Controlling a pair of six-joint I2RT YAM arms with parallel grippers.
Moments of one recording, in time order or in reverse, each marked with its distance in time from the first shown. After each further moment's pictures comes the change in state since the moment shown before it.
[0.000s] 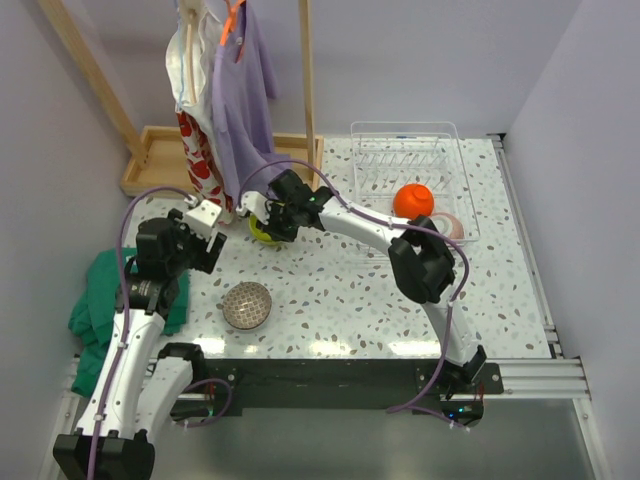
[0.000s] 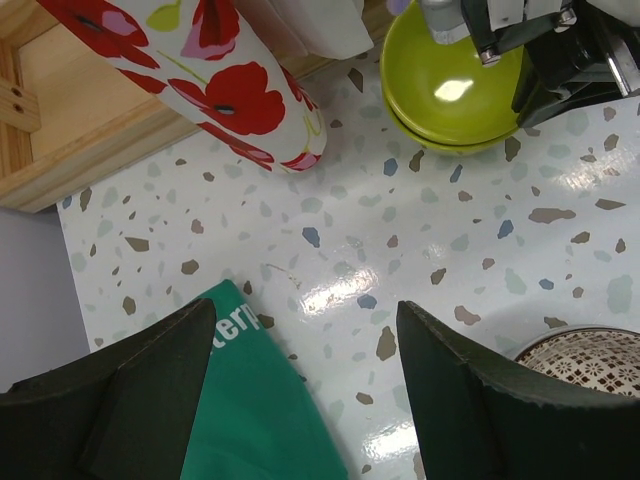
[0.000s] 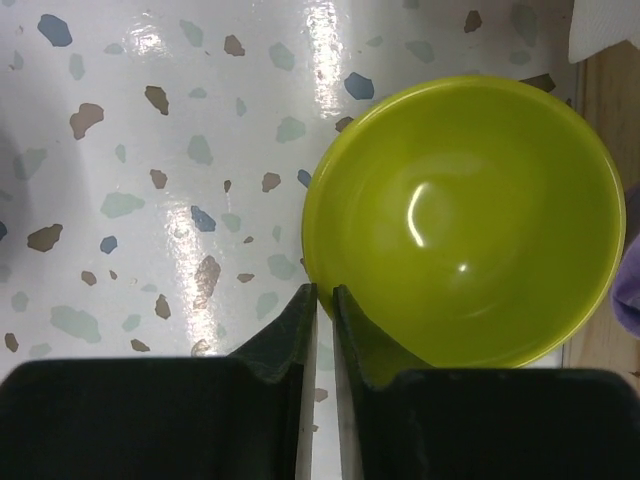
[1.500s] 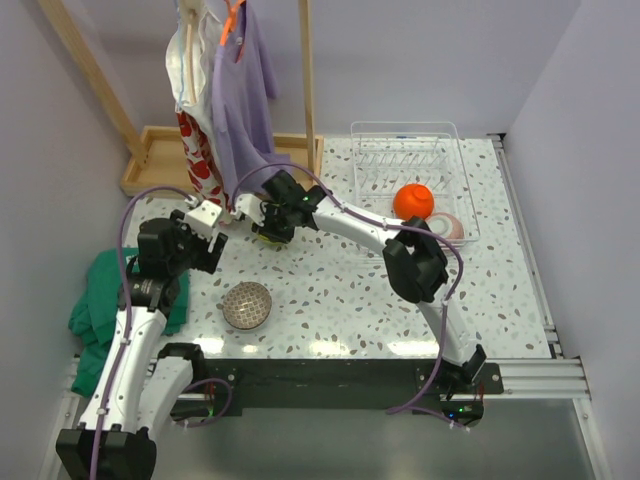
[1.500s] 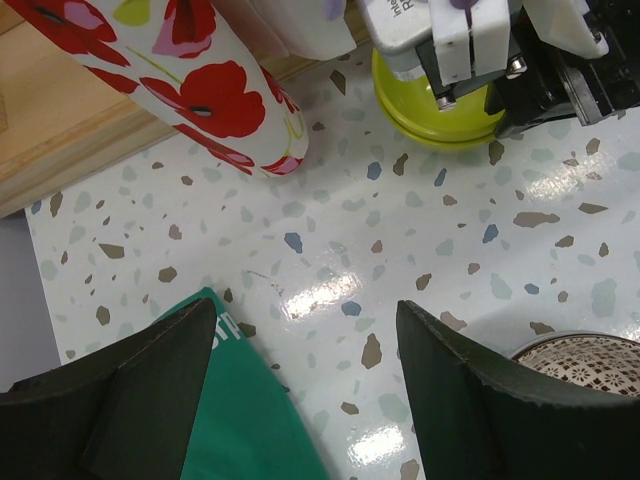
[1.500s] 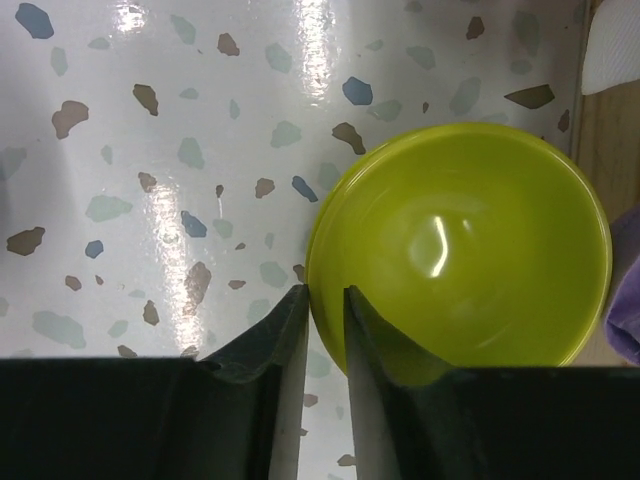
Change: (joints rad) left arm 0.018 0.016 -0.029 0.040 0.052 -0.021; right arm 0.026 0.047 0.085 -0.064 0.043 -0.036
